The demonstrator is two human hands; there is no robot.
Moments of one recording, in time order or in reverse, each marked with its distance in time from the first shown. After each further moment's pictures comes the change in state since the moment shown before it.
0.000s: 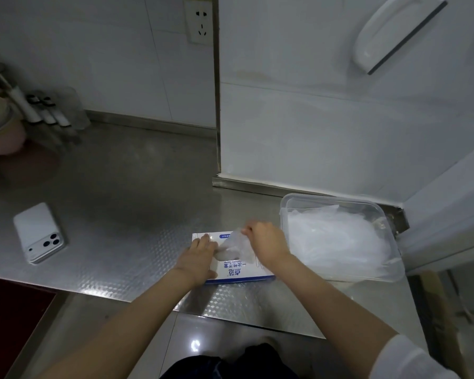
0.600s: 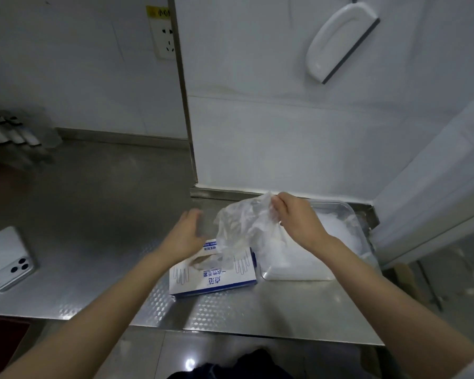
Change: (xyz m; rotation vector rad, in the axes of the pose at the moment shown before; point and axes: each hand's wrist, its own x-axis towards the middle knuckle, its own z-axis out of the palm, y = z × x) left_hand 0.013 0.028 -0.073 -0.514 0.230 -0.004; right_hand -0.020 0.060 -0.095 0.315 0.250 0.025
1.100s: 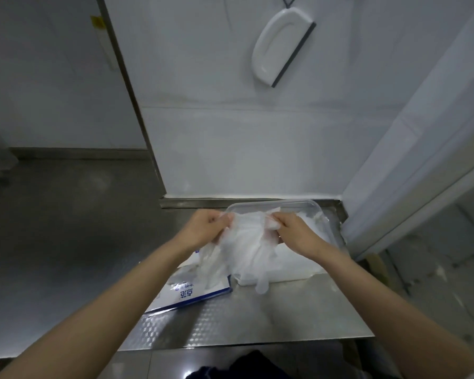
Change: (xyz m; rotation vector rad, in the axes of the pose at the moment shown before) left_hand 0.012 0.104 0.022 -0.409 -0.132 0.076; right_hand -0.028 0.041 -0.038 0.384 -0.186 0.192
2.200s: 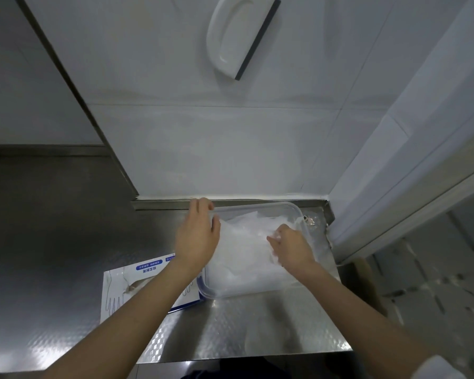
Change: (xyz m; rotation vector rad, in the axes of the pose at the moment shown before) left_hand 0.046 -0.003 0.072 0.563 0.436 0.154; right_hand 0.030 0.094 -0.024 -0.470 0.180 0.327
